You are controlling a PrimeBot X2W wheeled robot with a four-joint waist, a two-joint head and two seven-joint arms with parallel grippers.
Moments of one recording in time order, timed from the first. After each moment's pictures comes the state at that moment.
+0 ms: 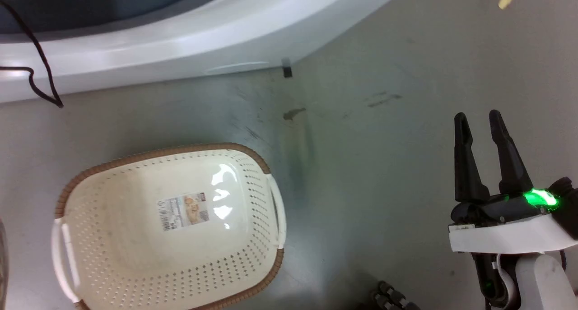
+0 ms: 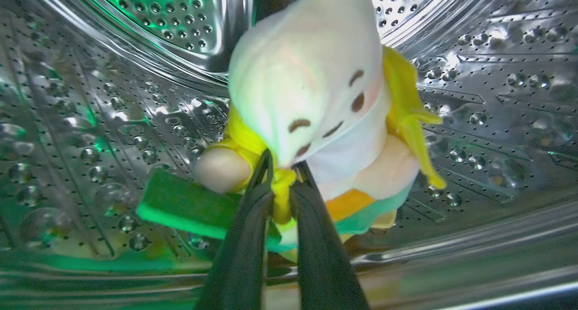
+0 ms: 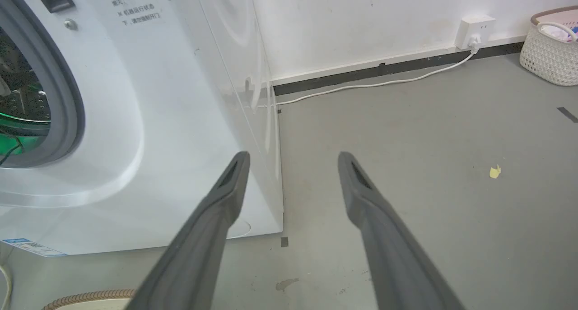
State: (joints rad) left arm -1.36 0.46 -0.15 0.79 -0.20 -0.07 0.16; right arm -0.20 -0.05 0.05 -0.08 0.40 0.13 -0.26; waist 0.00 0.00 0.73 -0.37
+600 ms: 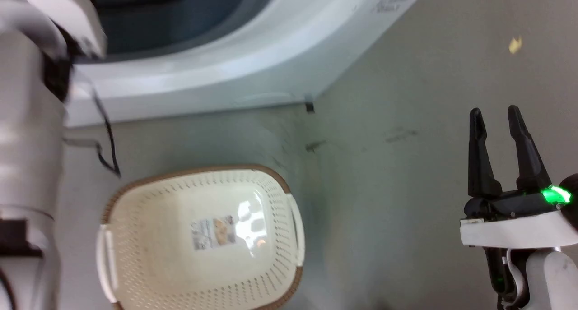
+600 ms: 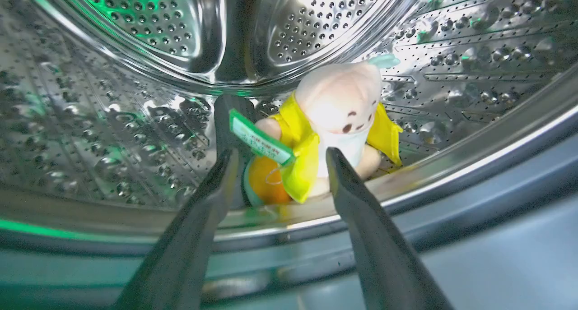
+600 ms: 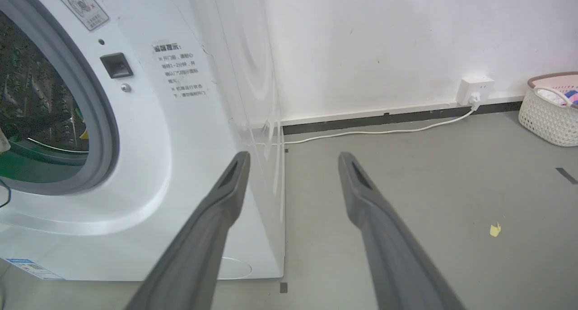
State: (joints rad) left arm -1.22 0.37 -0.21 0.99 -0.22 -0.11 -0.11; right arm -0.21 -0.05 0.00 -0.07 0.31 0.13 -0.26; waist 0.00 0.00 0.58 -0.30
